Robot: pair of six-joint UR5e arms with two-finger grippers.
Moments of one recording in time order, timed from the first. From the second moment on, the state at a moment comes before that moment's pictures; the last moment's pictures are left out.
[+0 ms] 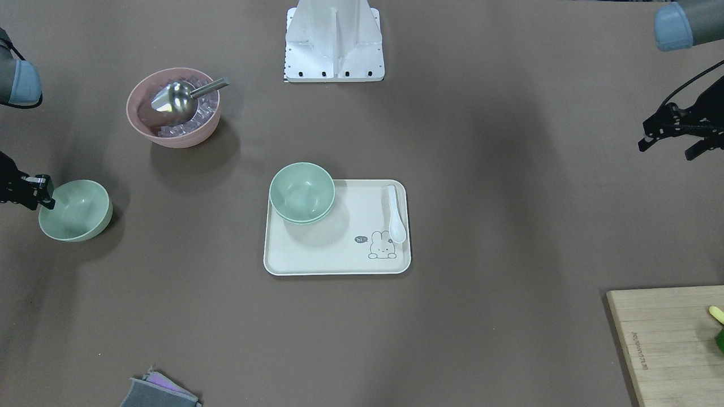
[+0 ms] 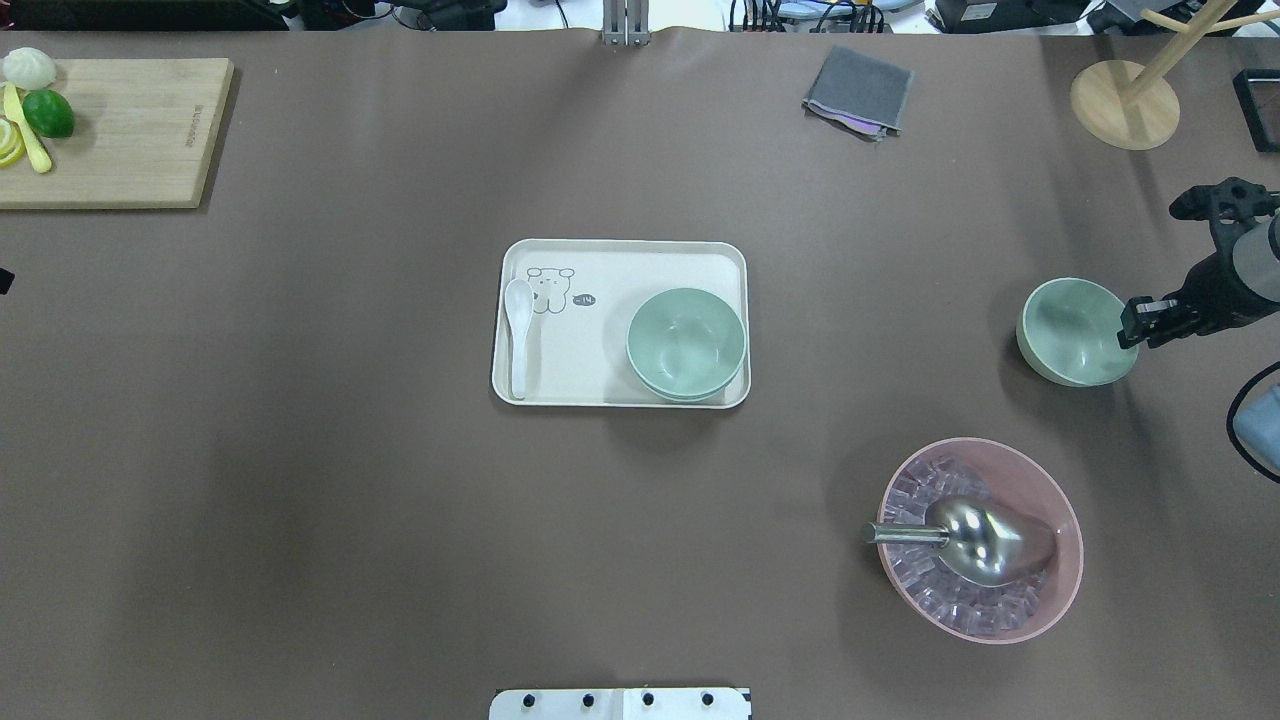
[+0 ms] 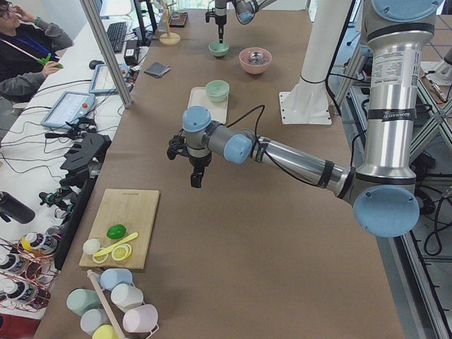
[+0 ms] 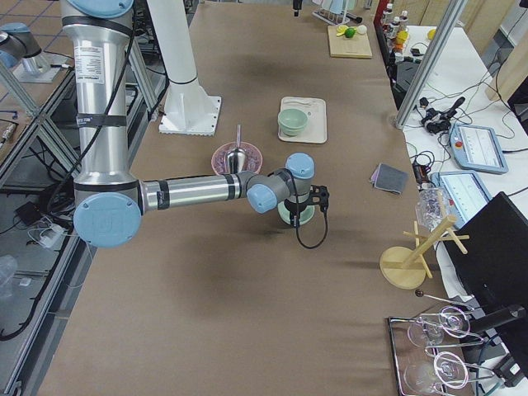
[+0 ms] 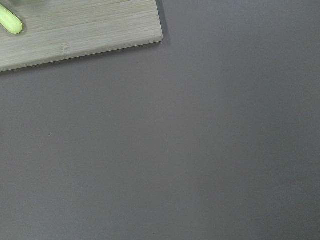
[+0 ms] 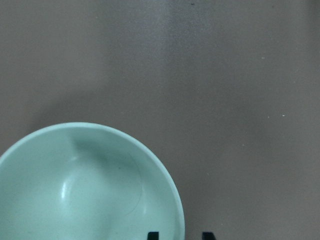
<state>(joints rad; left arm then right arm) -1.27 -1.56 -1.90 -1.66 -2.35 -0.30 1.06 -1.57 1.64 -1.16 2.22 0.66</state>
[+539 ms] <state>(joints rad) -1.27 -1.56 -1.90 -1.66 -2.35 -0.30 1.06 -1.57 1.63 -1.16 2.22 0.66</state>
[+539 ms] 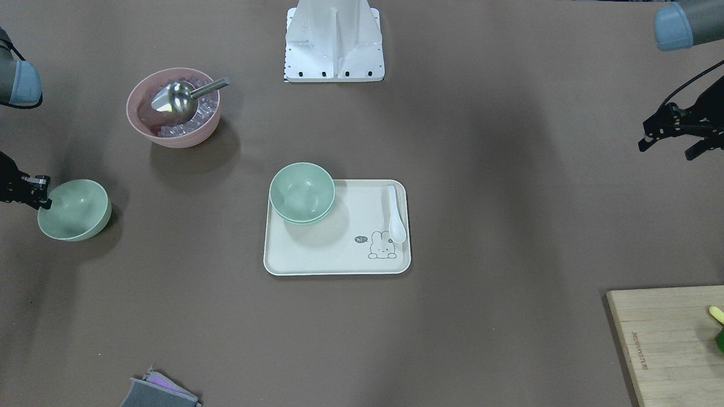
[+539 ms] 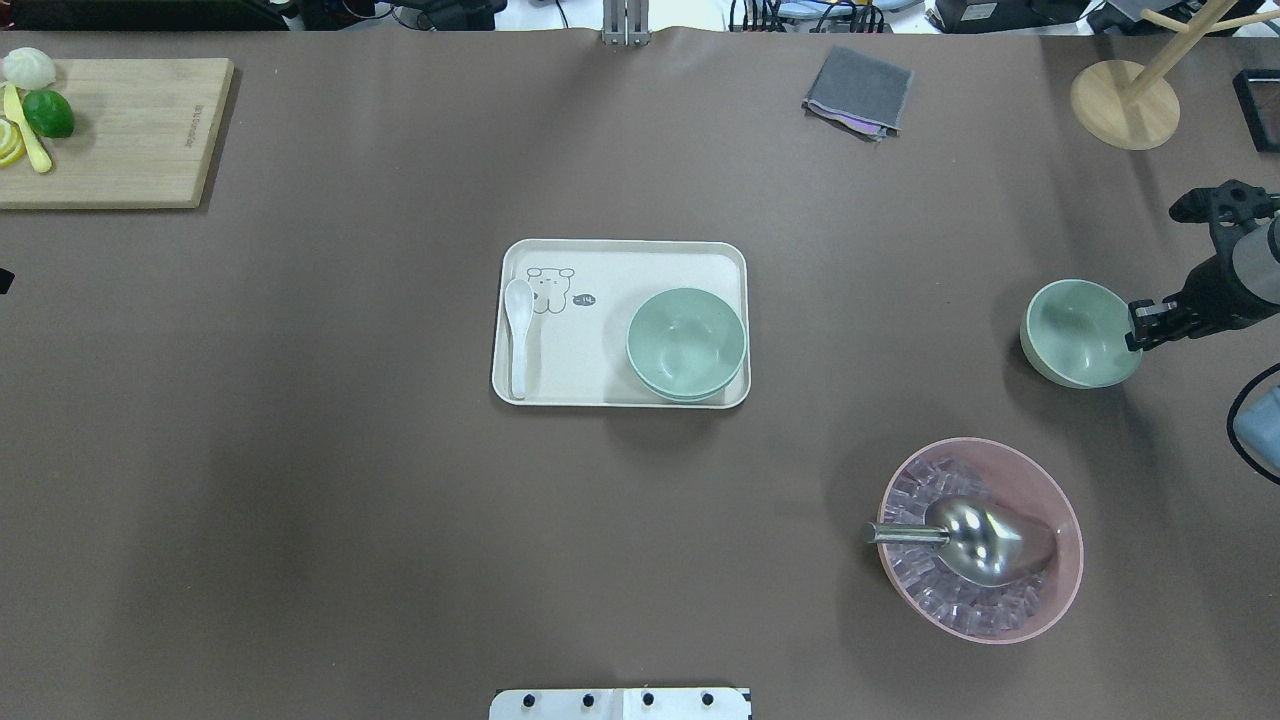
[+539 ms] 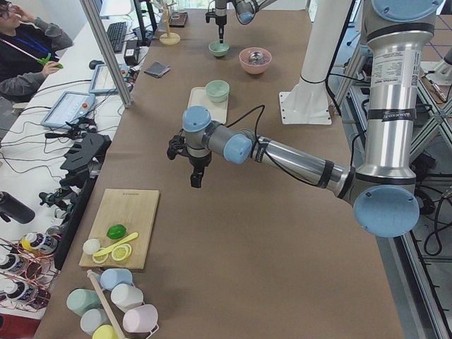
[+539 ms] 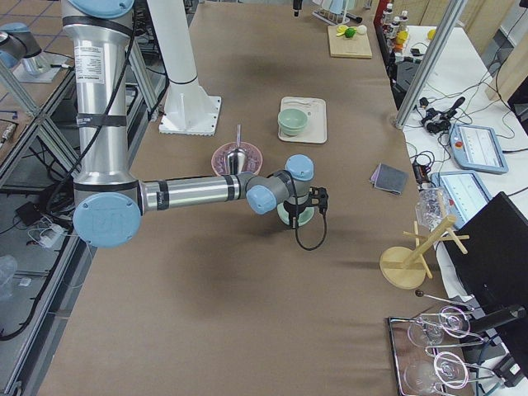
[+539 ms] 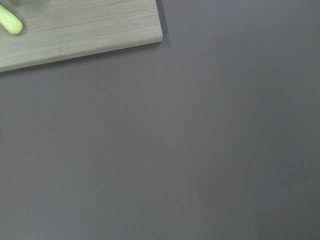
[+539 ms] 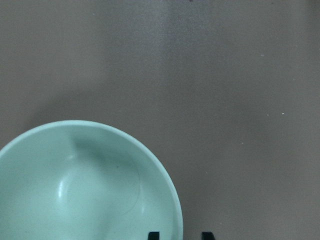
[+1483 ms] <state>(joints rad) -1.38 -1.51 -1.88 -1.63 -2.35 -0.11 1.14 -1.37 1.71 -1.41 2.32 0.68</state>
